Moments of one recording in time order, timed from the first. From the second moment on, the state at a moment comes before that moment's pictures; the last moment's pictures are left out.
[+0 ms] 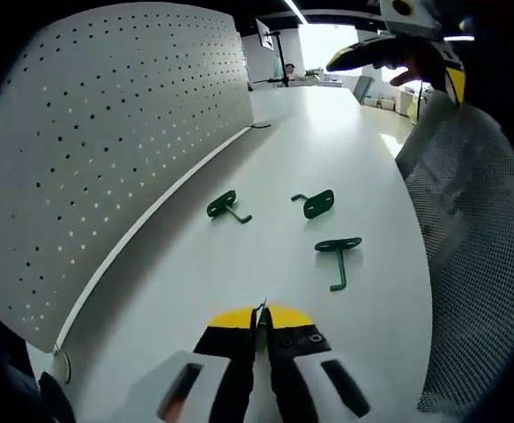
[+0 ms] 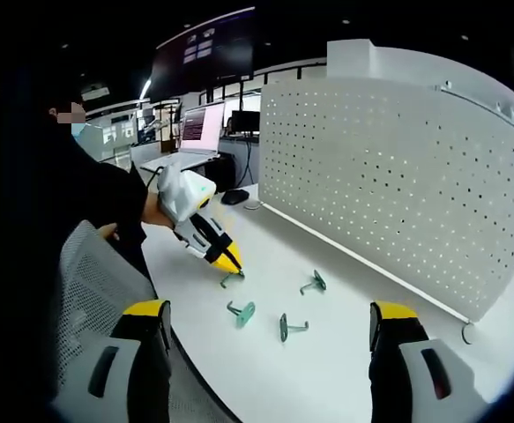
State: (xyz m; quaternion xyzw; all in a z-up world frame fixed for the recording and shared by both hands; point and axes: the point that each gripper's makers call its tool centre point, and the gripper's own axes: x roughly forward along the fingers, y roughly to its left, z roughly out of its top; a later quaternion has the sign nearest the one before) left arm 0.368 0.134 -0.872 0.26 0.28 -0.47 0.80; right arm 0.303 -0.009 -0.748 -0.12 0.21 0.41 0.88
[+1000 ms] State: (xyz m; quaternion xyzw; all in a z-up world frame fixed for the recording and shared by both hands) left arm 0.370 0.138 -0.846 0.23 0.26 -0.44 0.83; right arm 0.300 0.005 -0.733 -0.14 0.20 0.42 0.87
